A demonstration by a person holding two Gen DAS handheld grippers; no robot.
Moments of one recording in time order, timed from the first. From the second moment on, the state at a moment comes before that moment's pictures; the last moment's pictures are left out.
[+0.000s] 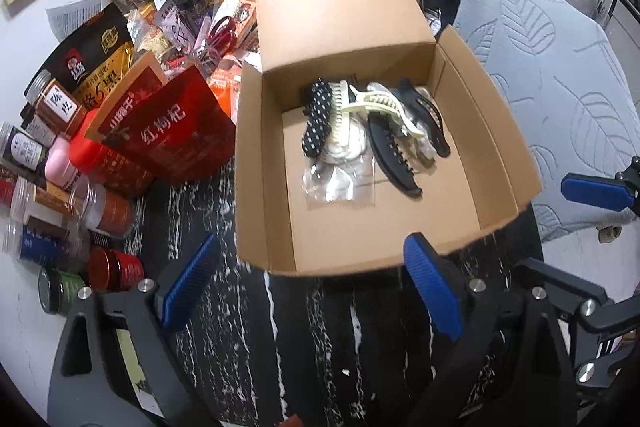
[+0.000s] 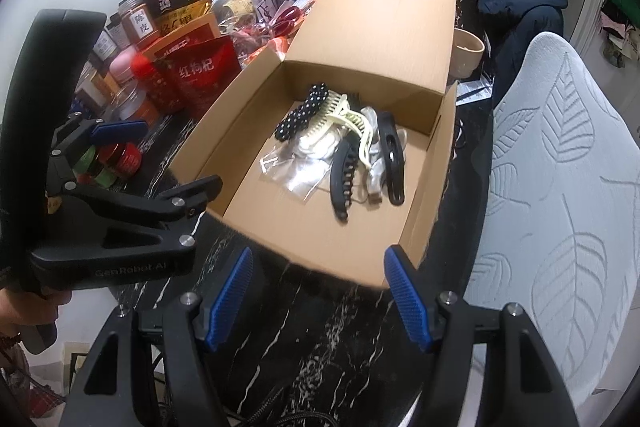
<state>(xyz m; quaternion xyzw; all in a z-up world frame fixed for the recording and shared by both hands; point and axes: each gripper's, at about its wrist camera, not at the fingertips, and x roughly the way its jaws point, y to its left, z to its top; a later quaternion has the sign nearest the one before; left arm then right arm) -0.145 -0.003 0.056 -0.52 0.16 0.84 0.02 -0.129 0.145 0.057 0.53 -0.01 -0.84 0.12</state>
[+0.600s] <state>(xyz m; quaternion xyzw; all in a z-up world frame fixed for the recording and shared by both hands) -0.090 0.002 0.069 -0.53 0.13 0.84 0.01 -0.075 0.141 0.065 0.54 0.00 -0.83 0.12</state>
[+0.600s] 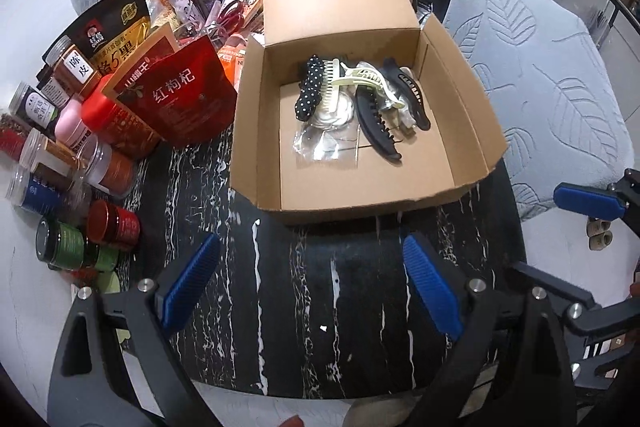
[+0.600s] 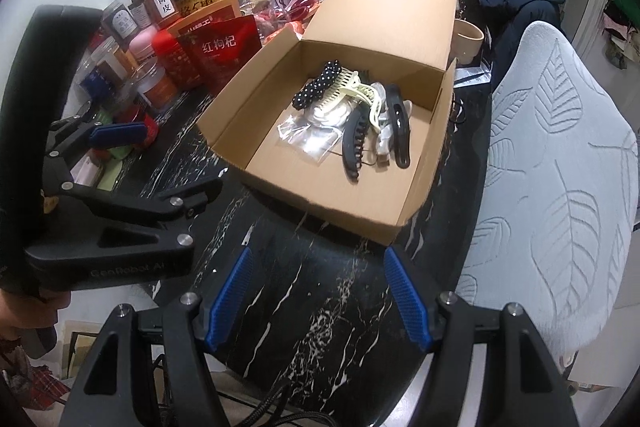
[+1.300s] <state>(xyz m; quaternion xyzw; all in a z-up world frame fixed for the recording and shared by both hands) -0.066 0.010 0.092 -0.52 0.12 0.85 0.00 -0.053 0.144 0.084 0.53 0.00 -0.84 0.13</state>
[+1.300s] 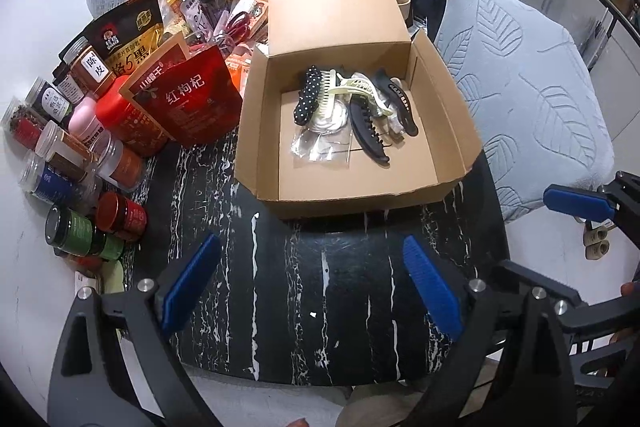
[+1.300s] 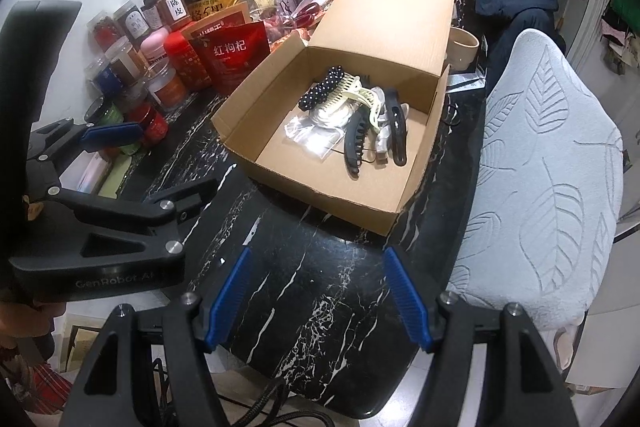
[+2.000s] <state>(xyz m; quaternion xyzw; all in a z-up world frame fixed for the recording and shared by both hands) -0.068 0.012 0.092 -0.52 0.11 0.85 0.00 -0.052 0.146 0.087 0.53 0.00 -0.84 0.13</state>
